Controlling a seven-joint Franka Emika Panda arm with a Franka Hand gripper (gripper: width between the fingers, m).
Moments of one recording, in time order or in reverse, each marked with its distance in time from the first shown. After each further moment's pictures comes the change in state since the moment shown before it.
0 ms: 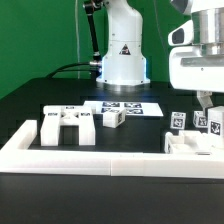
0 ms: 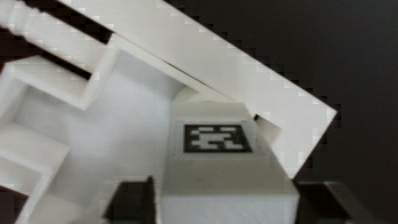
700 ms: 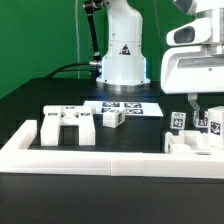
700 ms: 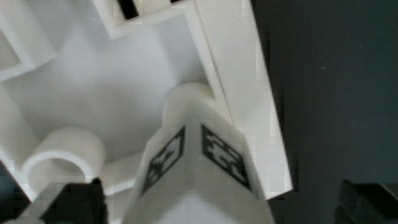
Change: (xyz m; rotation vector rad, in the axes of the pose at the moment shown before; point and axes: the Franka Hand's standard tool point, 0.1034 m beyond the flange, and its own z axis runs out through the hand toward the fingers) arm -0.004 -0.003 0.000 -0.003 0.006 -0.653
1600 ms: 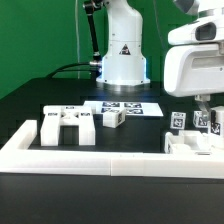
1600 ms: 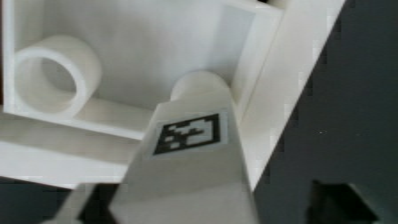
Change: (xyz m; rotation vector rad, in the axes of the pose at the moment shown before) arm 0.001 0.000 0.000 -0.017 0.004 -0.573
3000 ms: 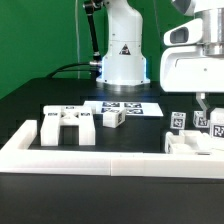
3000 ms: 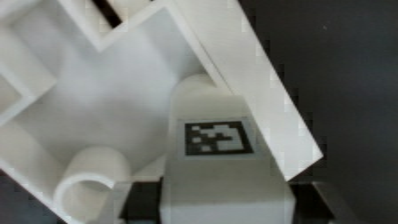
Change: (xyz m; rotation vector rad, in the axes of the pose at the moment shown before) arm 0.000 0.005 0.001 -0.006 0.011 0.996
